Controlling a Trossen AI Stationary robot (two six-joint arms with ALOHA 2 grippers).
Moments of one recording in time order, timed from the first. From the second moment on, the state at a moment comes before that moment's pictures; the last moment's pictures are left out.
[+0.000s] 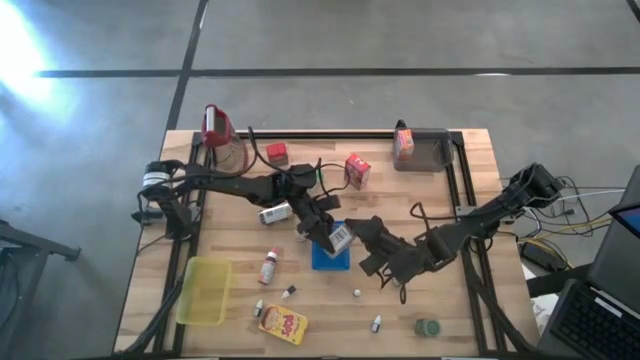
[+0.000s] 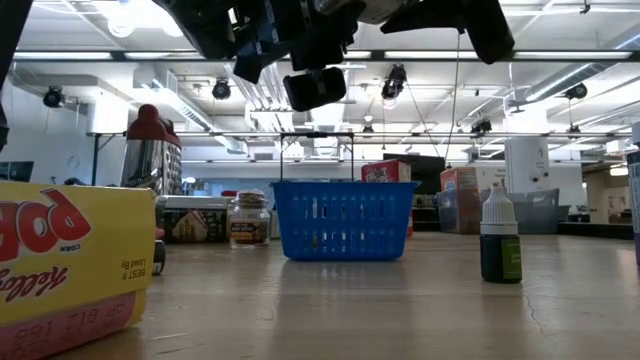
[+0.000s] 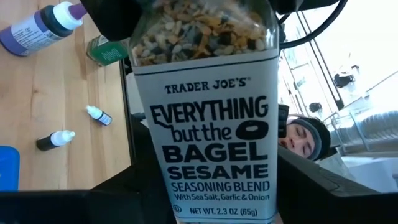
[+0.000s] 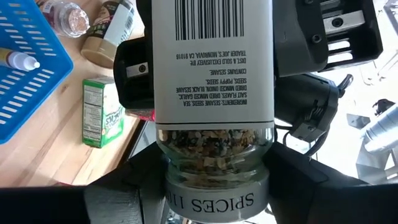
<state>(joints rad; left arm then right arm) 0.09 1.72 1.11 0.46 1.04 -1.00 0.50 1.49 1.00 0.02 1.05 -1.22</state>
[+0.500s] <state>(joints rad) 0.08 1.72 1.11 0.46 1.09 -0.86 0.50 1.48 1.00 -0.12 1.13 -0.88</state>
